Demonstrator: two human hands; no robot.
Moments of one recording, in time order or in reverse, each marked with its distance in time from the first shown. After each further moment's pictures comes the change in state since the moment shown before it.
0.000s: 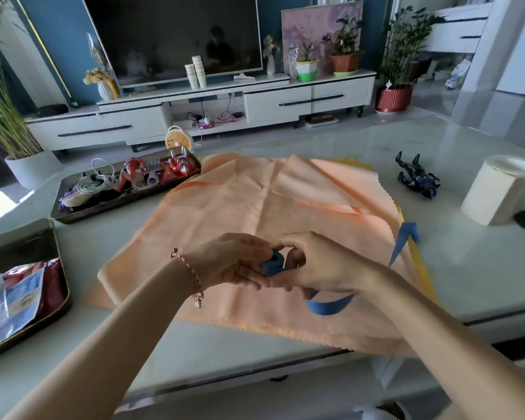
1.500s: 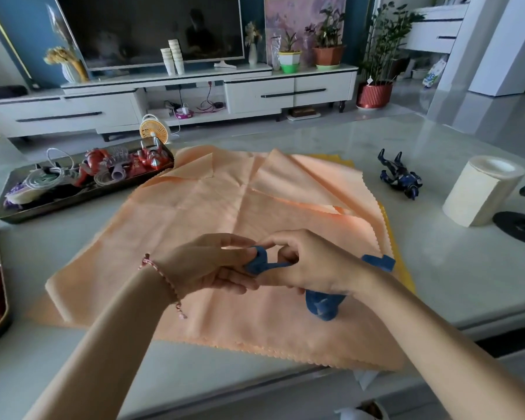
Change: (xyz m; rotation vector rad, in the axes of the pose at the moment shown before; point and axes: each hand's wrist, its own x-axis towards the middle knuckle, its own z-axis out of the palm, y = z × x) left_hand 0.018 0.000 0.005 -0.063 -0.005 0.025; right_hand 0.003 0.013 -0.015 -0.015 0.057 0.005
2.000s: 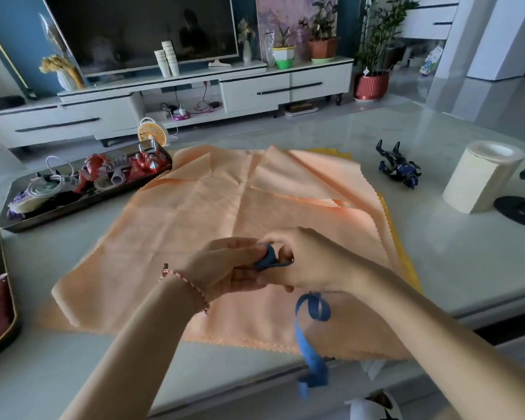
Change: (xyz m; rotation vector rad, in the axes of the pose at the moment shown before) left_hand 0.005 -0.009 0.020 -0.206 0.072 0.000; right_hand -0.001 -0.003 0.006 -0.122 0.068 0.015
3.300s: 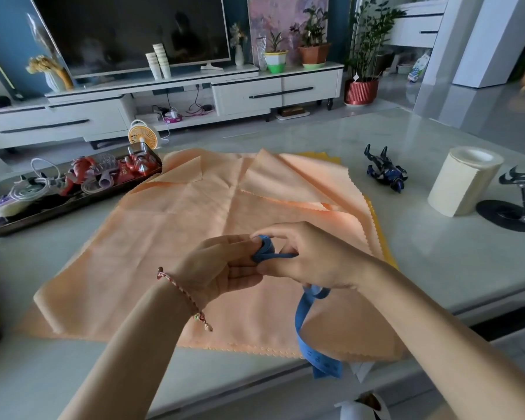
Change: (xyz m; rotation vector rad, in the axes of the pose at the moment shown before) left_hand 0.002 0.006 0.011 -0.070 0.031 0.022; right_hand -0.016 -0.006 -0.018 0.111 0.008 -0.089
